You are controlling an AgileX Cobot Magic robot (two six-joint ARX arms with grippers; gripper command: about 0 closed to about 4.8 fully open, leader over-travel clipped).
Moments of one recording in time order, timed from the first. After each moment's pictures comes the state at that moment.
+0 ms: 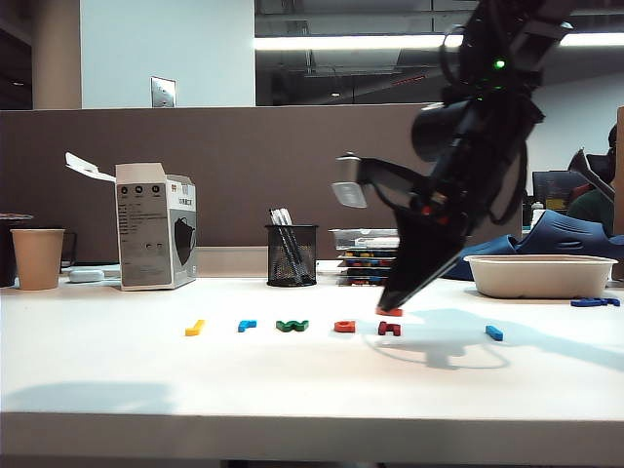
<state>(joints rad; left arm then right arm) -1.31 1.29 1.60 -1.30 -0.66 -1.13 0.39 1.99 1.46 -0.89 -0.57 -0.87</state>
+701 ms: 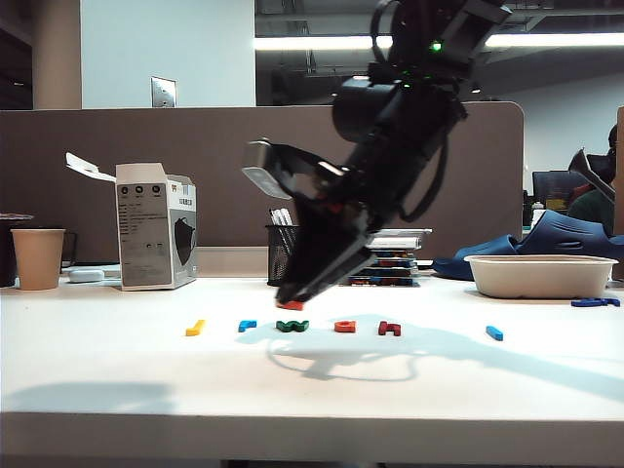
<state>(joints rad) -1.31 1.29 1.60 -1.30 -0.66 -1.13 0.57 1.99 1.46 -0.71 -0.57 -0.53</state>
